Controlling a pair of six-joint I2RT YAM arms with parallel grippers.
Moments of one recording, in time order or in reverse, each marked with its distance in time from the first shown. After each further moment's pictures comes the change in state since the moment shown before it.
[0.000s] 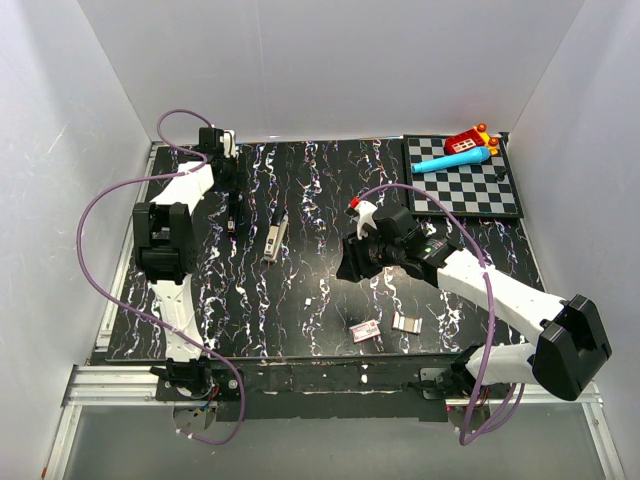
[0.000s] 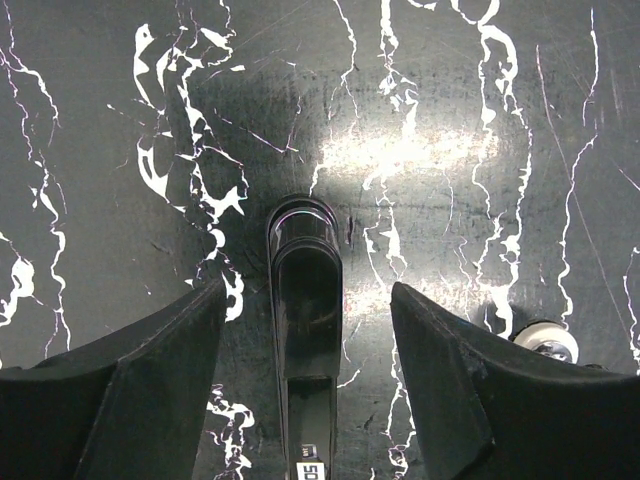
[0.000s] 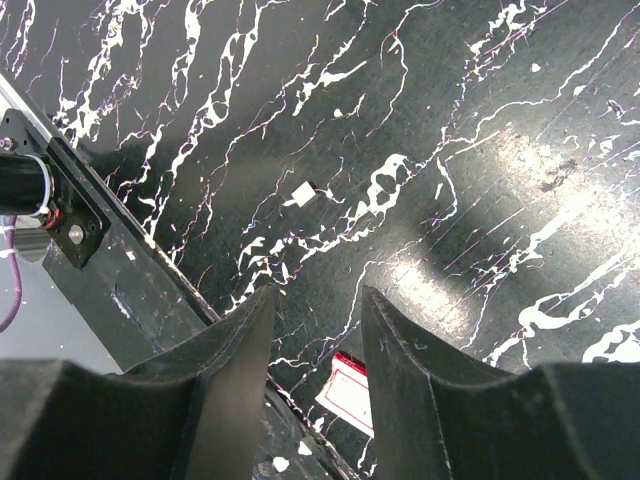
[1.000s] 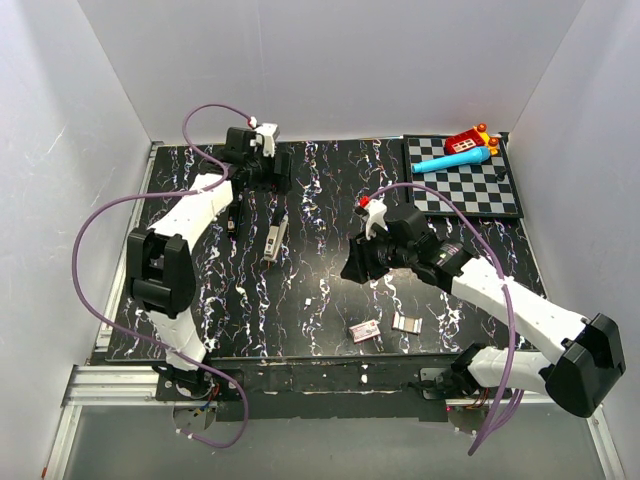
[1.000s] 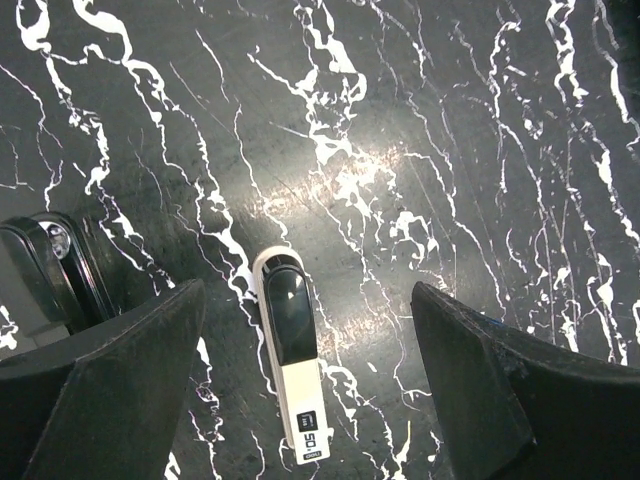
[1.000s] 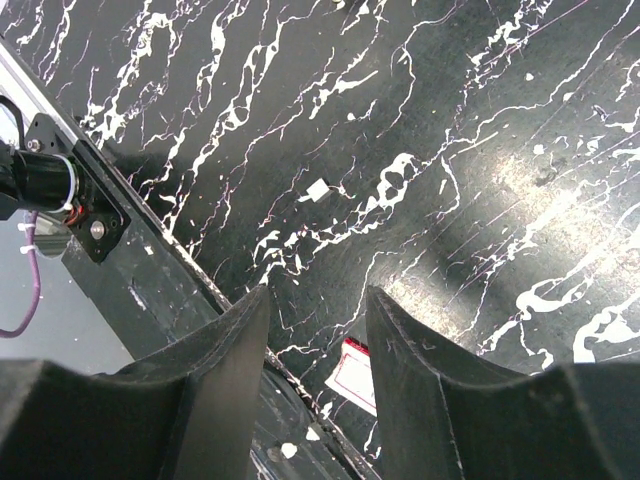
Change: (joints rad) left arm -0.217 -0.304 -0.179 0.075 0.179 -0.025; right arm 0.000 -0.100 -0.002 -0.045 0.004 0.001
